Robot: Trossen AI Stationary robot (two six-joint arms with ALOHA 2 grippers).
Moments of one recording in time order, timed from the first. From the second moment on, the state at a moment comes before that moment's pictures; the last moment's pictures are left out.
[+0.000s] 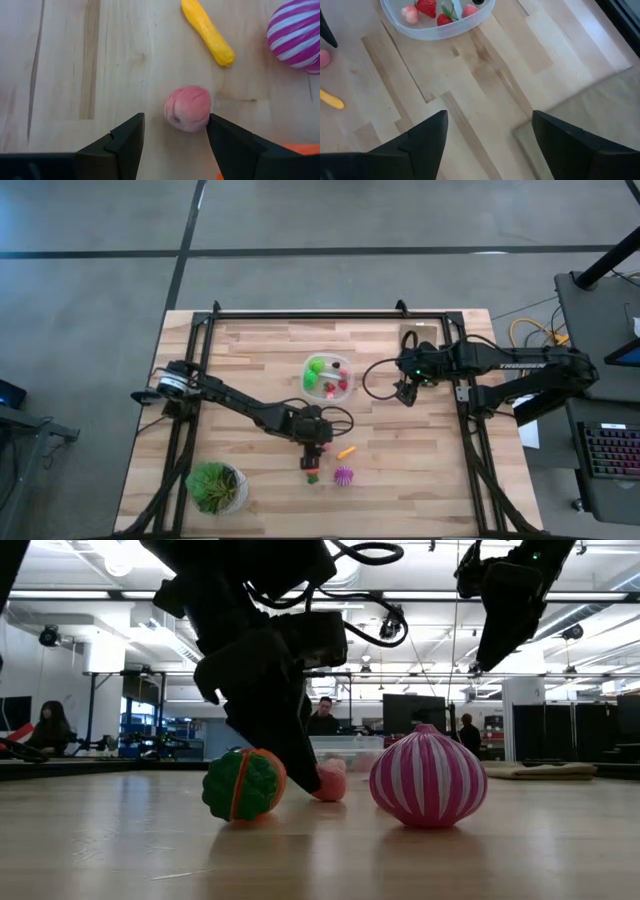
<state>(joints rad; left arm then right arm) -0.24 1.91 1.16 -0.22 -0.07 -0.22 -0.07 1.10 0.93 -0.93 0.23 0.40</state>
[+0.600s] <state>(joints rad) -0.23 1.95 1.17 -0.17 -0.06 -0.15 -0.07 1.10 0.93 -0.93 0.23 0.40</state>
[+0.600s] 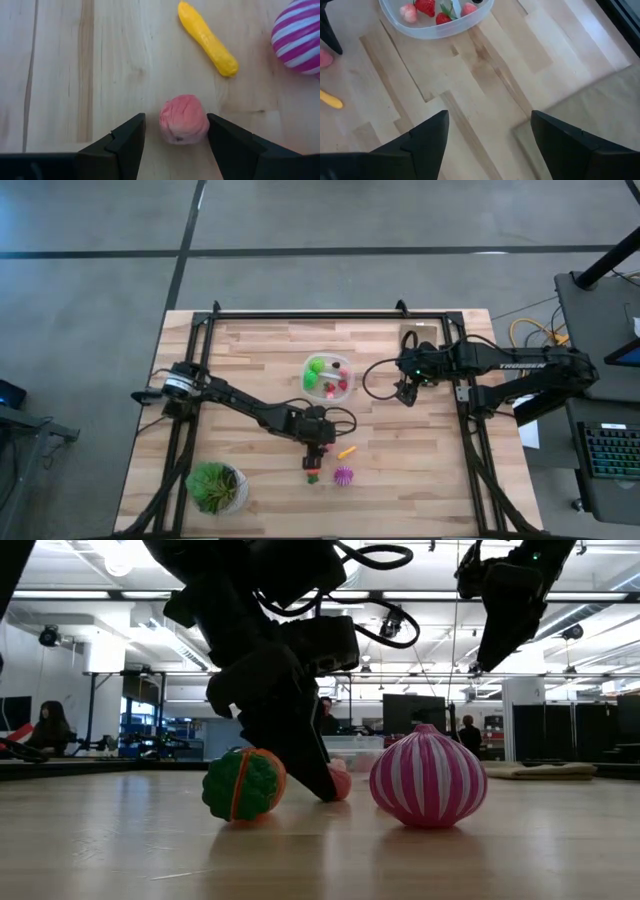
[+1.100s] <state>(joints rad) -0.21 1.93 1.20 -0.25 -0.06 -0.15 -0.07 1.10 0.93 -0.93 0.24 0.40</state>
